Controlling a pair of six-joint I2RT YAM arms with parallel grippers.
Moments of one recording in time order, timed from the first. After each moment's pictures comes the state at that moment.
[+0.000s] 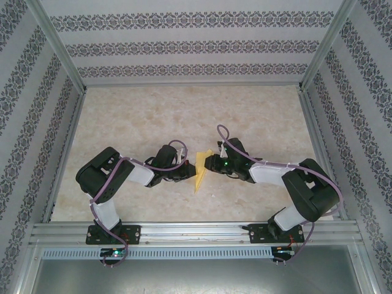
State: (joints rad) left arm -0.61 1.80 0.60 0.52 0.52 -0.94; right arm 0.56 1.53 0.58 0.17 -0.37 0.79
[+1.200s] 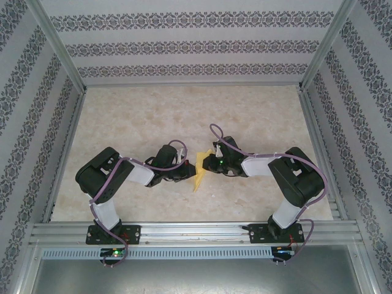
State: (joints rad) left arm -0.61 1.80 0.60 0.51 0.51 -0.95; right arm 0.57 1.69 0.67 0.14 -0.38 0.77
